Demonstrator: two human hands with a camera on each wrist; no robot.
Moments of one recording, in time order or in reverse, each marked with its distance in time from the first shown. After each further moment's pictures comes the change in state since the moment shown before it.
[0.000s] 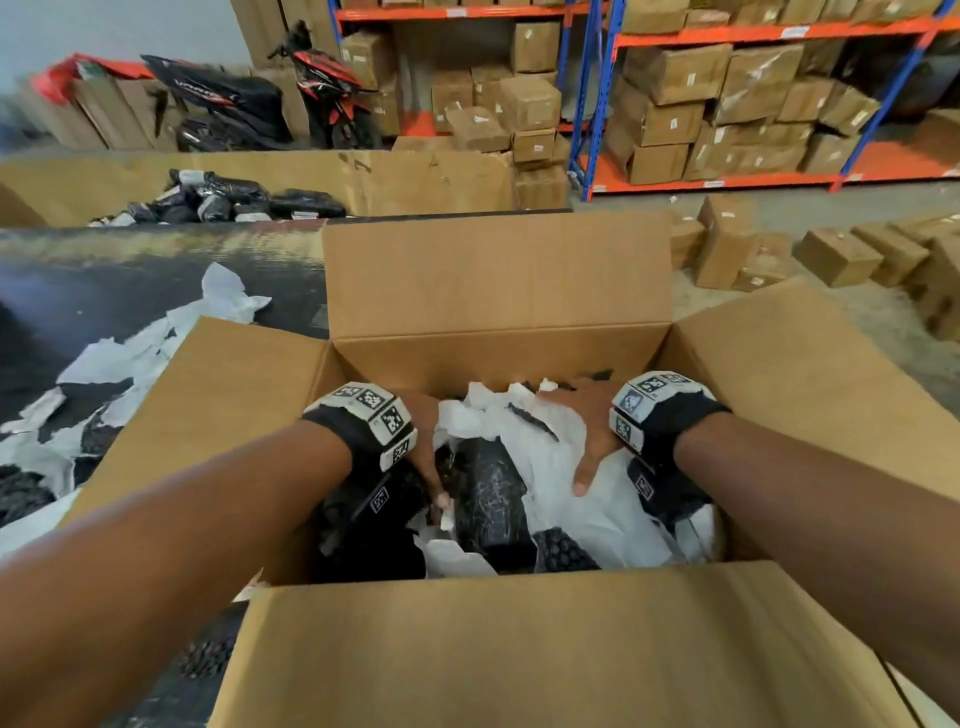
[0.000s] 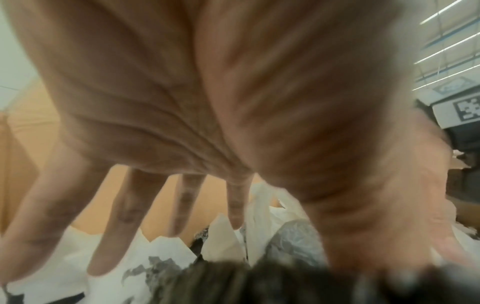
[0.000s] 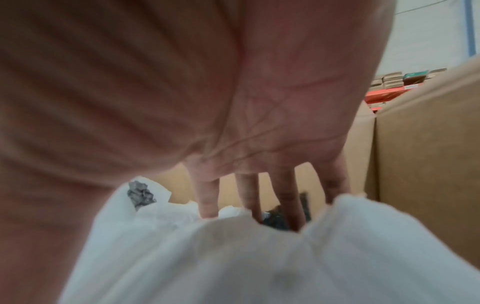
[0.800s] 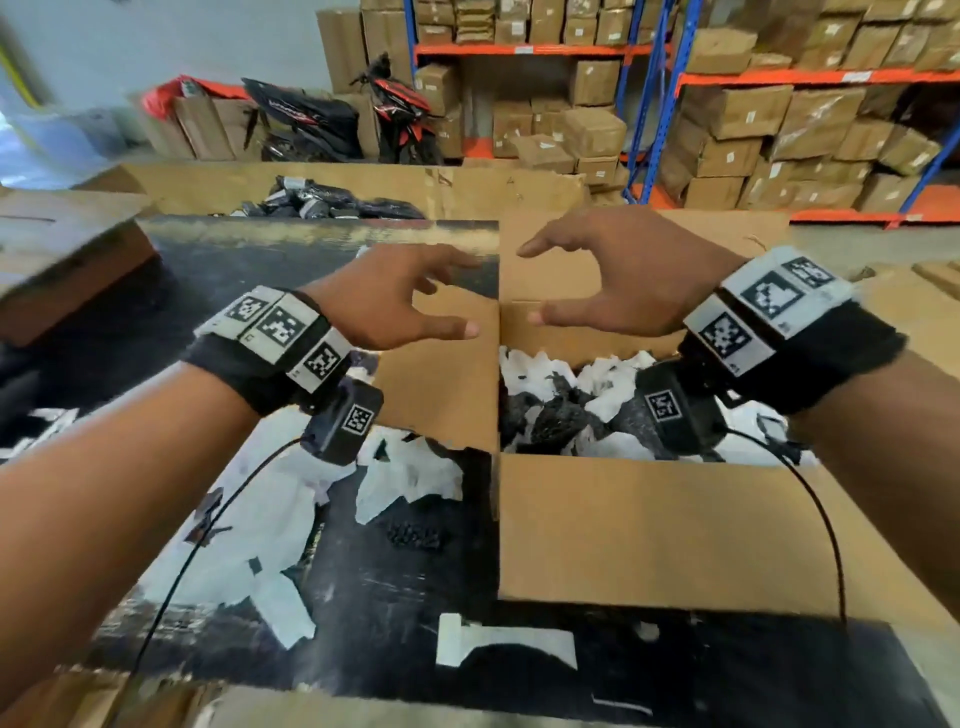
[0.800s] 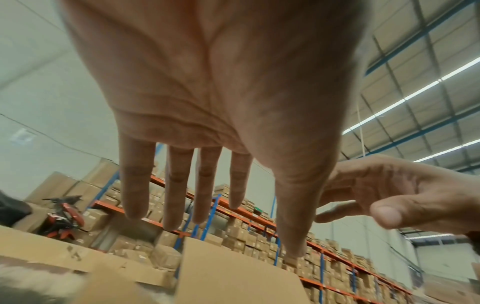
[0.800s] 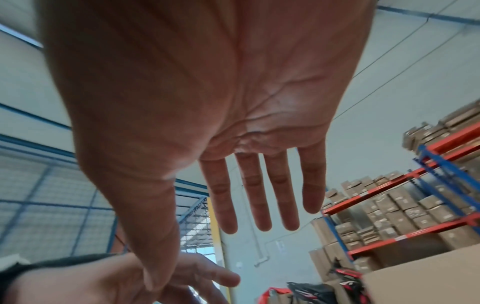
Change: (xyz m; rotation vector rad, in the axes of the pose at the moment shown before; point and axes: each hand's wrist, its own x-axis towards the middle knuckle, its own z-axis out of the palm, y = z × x) left_hand -0.266 -0.132 0.019 -0.301 0.759 0.126; right_hand -0.155 -0.255 -0.087 0.030 0.820 -0.233
